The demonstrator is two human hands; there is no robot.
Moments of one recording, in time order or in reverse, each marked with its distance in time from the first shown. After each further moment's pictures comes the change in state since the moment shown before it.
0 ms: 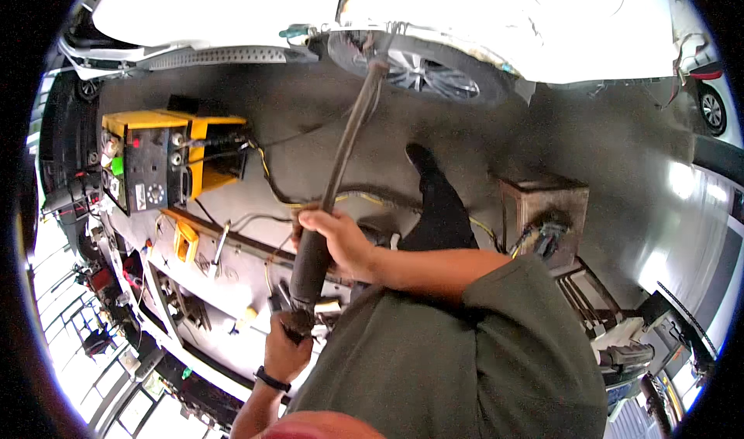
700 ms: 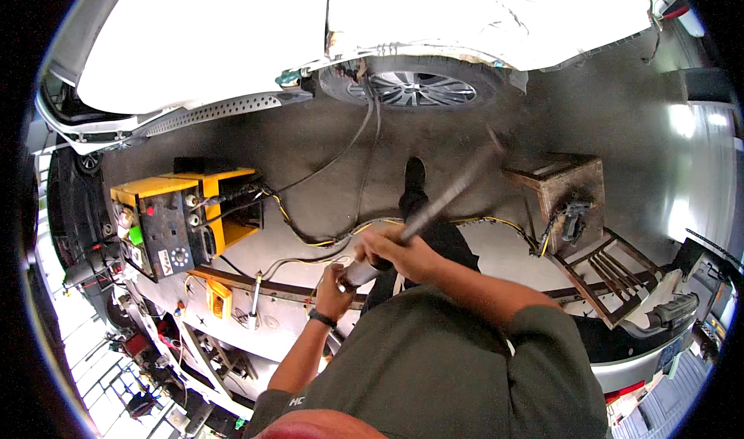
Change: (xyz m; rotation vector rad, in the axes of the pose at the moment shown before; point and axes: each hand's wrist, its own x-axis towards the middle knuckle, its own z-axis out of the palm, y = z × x) left_hand 0.212 -0.105 0.054 0.062 -0.087 0.296; right_hand 0.005 -0.027 -0.049 -0.599 -0.102 -0.444
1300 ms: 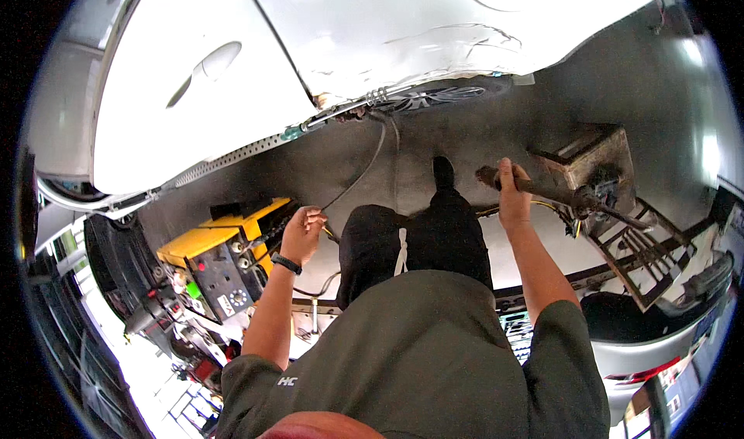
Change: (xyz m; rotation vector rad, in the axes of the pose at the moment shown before) left_hand 0.244 0.099 -0.173 -0.019 -0.203 0.072; right_hand -0.005 -0.024 -0.199 -0.111 1.263 -0.196
